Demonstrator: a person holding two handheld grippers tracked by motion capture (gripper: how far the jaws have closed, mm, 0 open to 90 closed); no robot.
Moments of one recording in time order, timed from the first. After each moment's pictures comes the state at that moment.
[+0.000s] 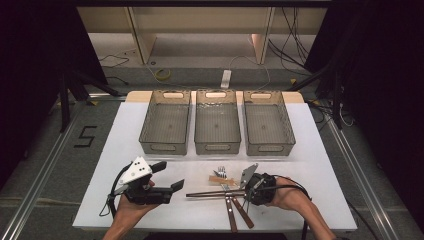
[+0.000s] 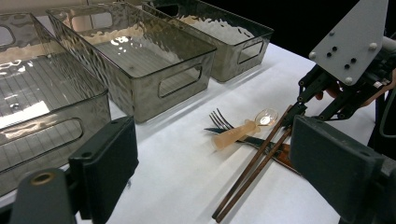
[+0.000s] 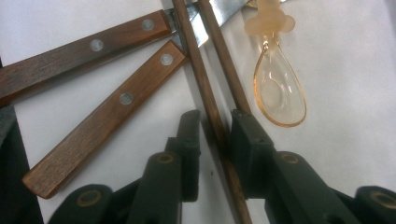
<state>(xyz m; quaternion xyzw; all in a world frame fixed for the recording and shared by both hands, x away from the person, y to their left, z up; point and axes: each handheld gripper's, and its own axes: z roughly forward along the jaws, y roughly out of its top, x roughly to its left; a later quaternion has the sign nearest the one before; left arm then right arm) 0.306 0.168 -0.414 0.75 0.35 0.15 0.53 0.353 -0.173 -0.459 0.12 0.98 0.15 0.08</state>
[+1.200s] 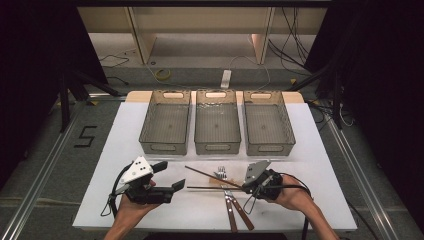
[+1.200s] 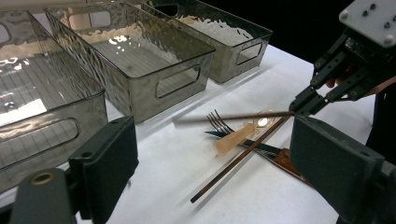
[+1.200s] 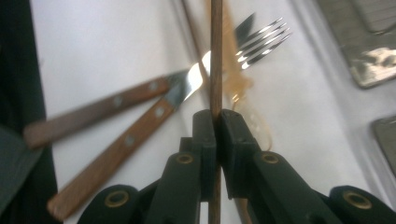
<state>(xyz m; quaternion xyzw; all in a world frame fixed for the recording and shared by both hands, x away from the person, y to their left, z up) 0.307 0.165 -0.414 0.75 0.36 0.14 0.54 0.347 -0.183 -0.432 0.13 0.96 0.25 0.10</state>
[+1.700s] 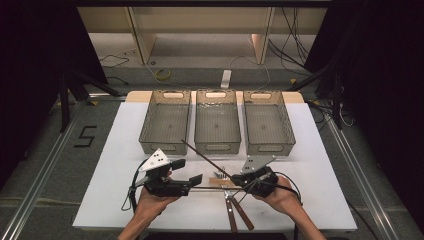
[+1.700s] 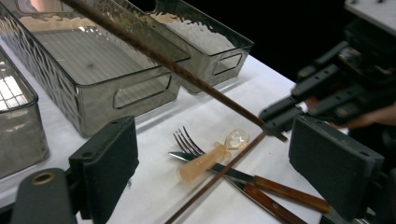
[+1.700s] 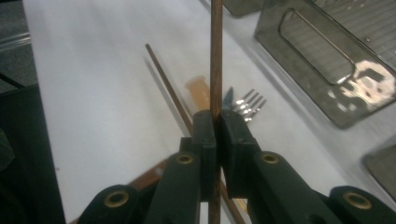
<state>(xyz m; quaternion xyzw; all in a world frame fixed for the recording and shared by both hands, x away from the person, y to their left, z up) 0.329 0.125 -0.417 0.74 0.38 0.08 0.56 0.342 -0.167 -0.420 0.22 0.90 0.36 0.12</state>
